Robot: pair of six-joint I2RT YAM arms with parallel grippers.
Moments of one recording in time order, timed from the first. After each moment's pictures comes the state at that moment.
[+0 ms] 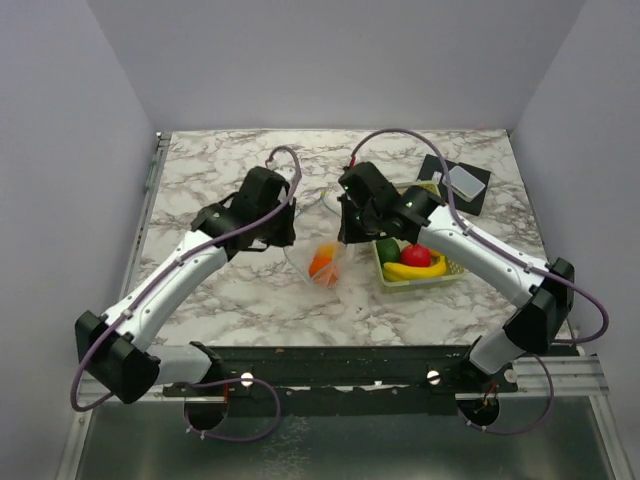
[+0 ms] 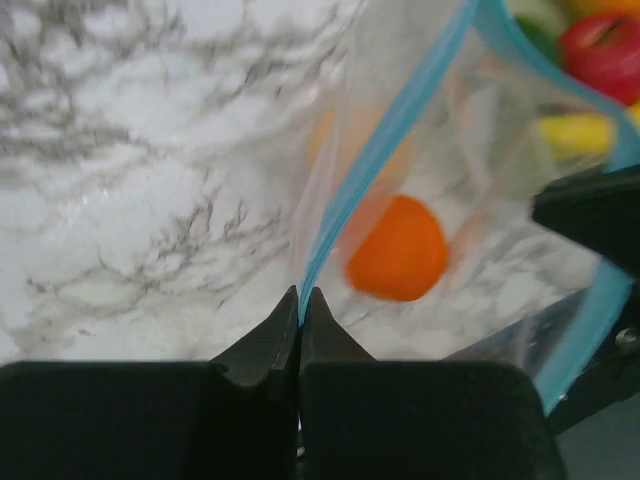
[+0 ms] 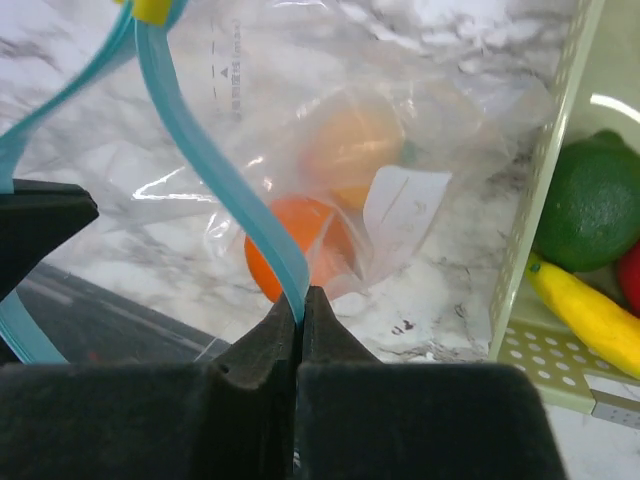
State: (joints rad) left arm -0.60 1.31 1.15 -0.77 0.04 -0.32; right arm 0.84 1.59 1.48 -0.84 0.13 0.60
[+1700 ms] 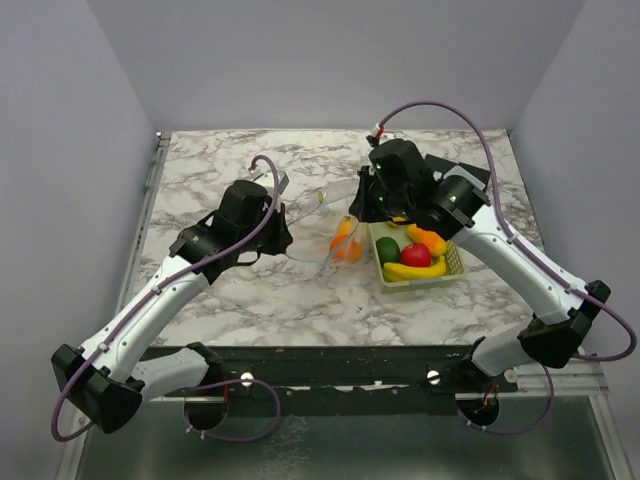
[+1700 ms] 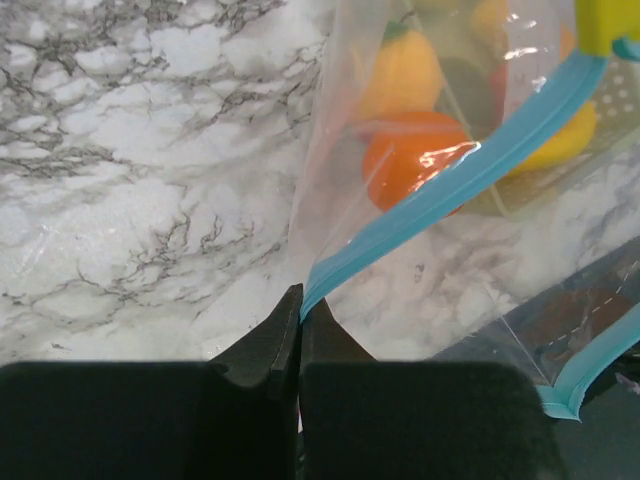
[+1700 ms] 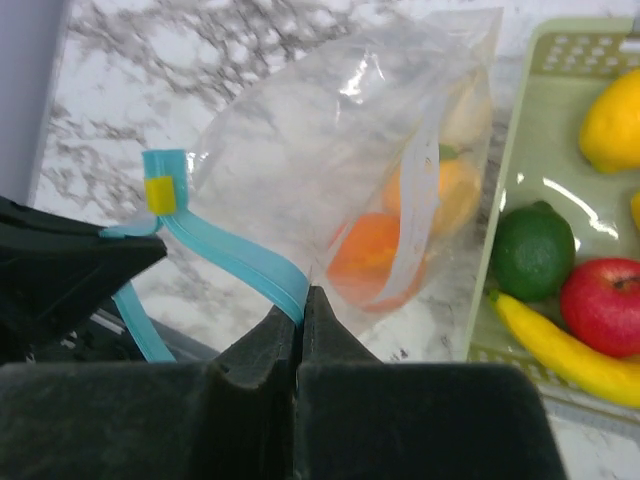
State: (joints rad) left arm -0.60 1.10 1.15 -0.67 0.05 -0.36; right arm 0.82 1.50 1.71 -0.87 0.19 0.54
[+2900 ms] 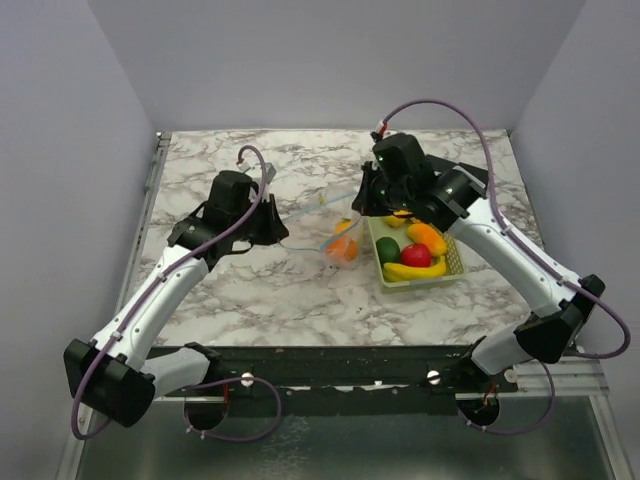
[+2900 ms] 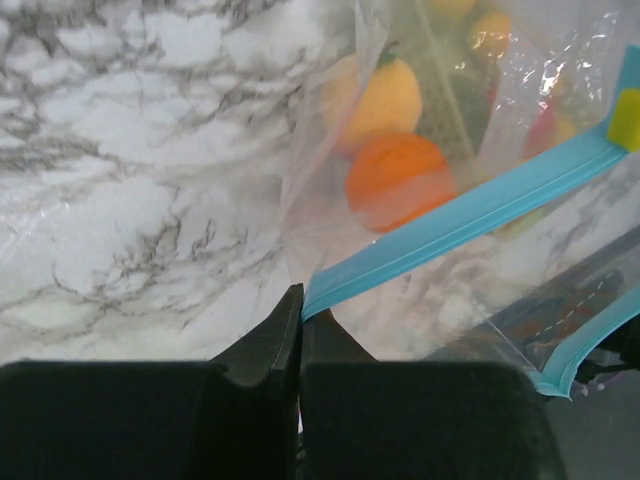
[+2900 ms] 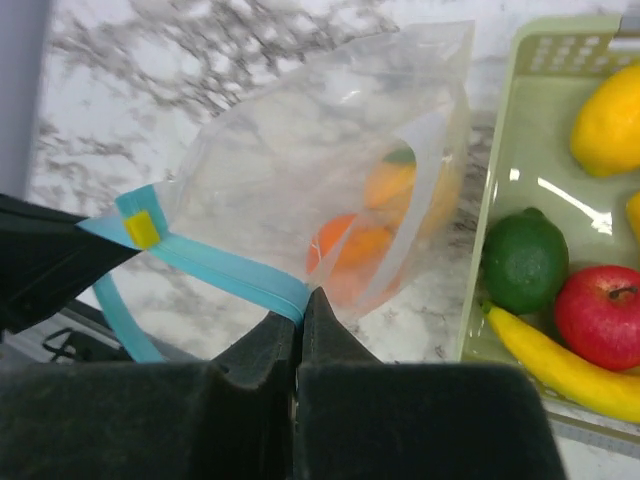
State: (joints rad) left arm -0.44 1.12 1.14 -0.63 0.23 -0.37; right arm 0.75 1.48 1.69 -0.90 0.14 0.54
